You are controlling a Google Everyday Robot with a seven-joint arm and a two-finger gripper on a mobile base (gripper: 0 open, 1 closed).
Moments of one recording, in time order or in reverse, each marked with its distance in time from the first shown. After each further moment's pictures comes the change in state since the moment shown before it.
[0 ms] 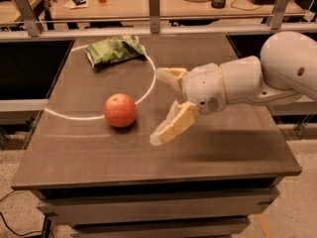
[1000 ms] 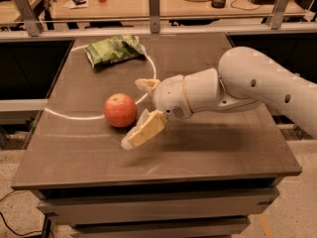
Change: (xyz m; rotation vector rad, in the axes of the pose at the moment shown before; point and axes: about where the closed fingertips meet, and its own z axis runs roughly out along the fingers) arm 0.023 -0.018 0.065 0.036 0.048 0.040
